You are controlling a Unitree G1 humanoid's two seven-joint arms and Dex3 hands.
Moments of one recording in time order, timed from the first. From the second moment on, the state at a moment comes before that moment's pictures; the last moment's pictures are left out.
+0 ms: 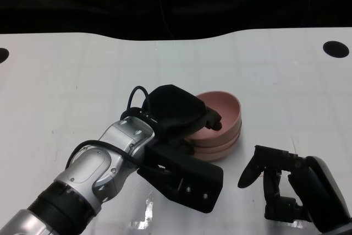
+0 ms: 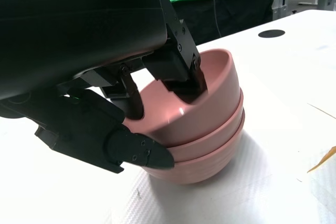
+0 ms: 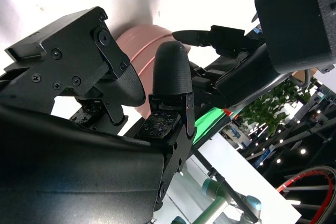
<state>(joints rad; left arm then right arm) -0.62 0.20 -0.62 0.36 0.90 -0.14 -0.15 0.10 -0.17 0.16 0.06 -0.46 -0.53 -0.17</state>
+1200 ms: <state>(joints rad) -0.22 0.25 -0.24 0.11 0.36 -0.47 -0.05 0.11 -0.17 0.16 0.05 -0.46 -0.52 -0.17</state>
